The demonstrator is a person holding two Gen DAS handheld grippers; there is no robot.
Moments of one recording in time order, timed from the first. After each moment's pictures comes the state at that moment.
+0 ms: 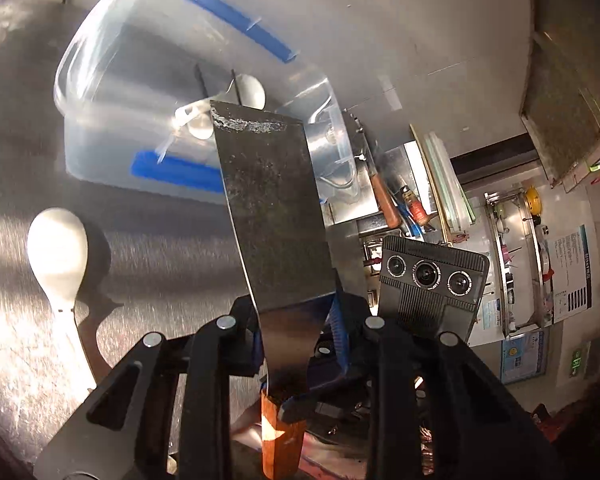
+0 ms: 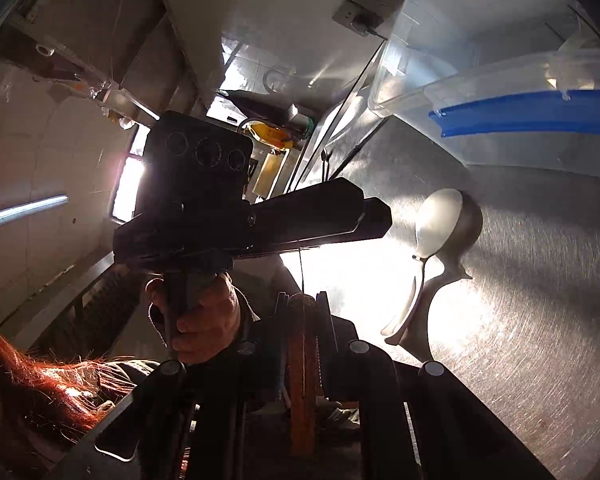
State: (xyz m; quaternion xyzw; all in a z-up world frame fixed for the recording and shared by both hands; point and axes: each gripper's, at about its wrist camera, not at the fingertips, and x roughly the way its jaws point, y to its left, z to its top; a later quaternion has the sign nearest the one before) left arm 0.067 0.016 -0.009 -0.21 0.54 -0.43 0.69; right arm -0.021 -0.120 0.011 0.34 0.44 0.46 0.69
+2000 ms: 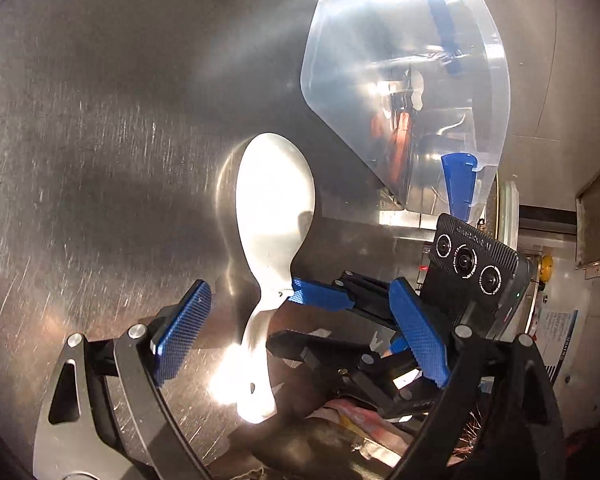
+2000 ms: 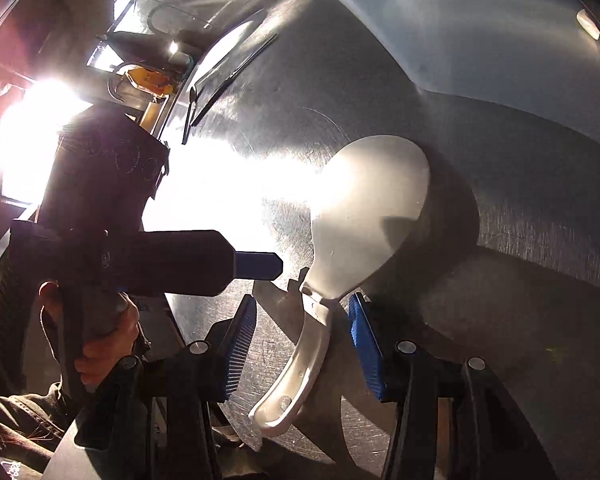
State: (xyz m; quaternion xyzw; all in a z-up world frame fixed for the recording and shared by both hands) left arm 0.125 0.144 -0.174 -0.30 0.67 -0.32 0.60; right arm 0.052 0.003 -0.140 0.23 0.61 0.33 0.69
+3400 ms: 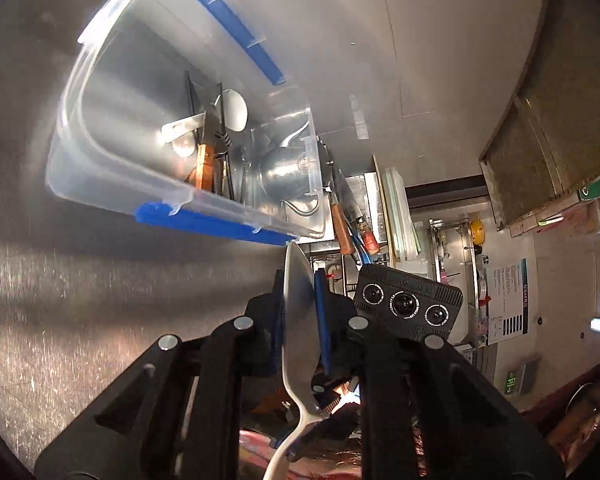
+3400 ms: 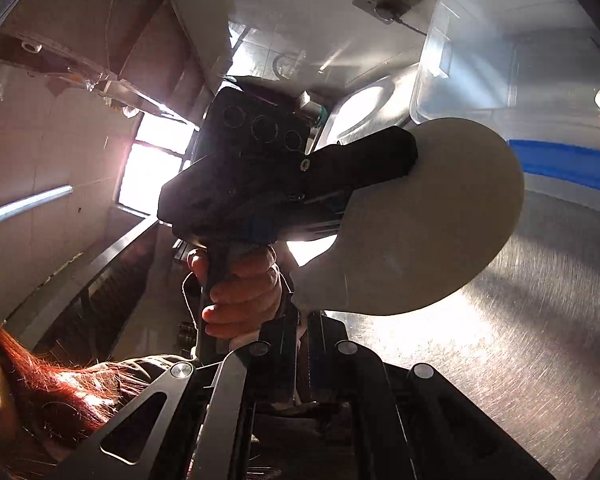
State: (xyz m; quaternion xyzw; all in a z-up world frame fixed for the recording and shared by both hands) left arm 0.132 0.053 -0.019 -0.32 0.55 -0.47 0.61; right arm 0.018 -0.090 0.019 0.34 0.46 0.48 0.66
